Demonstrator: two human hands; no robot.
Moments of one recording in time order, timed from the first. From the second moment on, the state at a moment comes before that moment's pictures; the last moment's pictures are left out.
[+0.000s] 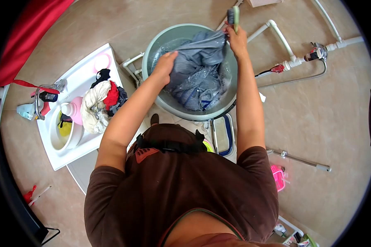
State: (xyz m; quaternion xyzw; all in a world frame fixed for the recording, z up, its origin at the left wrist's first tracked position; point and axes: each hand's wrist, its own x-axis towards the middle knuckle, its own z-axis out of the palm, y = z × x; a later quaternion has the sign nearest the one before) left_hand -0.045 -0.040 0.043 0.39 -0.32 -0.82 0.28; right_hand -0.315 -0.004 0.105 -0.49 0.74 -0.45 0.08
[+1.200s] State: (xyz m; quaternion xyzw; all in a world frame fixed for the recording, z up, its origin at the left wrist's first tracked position) left_hand 0.003 -0.008 0.073 0.36 -0.39 -0.71 0.46; right_hand -0.241 0.060 0.006 -0.58 0.81 -0.06 0.02
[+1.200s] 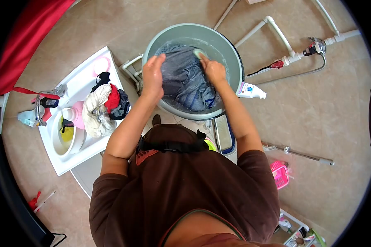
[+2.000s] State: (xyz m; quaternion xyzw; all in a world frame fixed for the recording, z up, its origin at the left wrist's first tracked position) left_hand -0.021 -0.019 0.022 0.20 -0.98 -0.07 0.04; right_hand -0.327 0.064 0.073 -0.32 0.75 -0.54 0.22
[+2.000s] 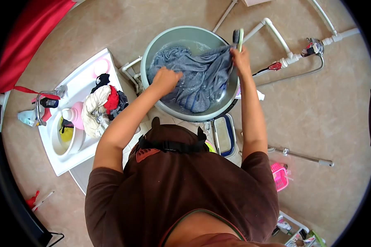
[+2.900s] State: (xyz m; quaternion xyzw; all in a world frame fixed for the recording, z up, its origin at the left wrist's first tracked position) left_hand -0.042 -0.031 -0.011 0.28 -0.92 -0.16 0.20; right_hand -0.288 0.069 -0.030 -0.45 0.88 -0.05 0.16
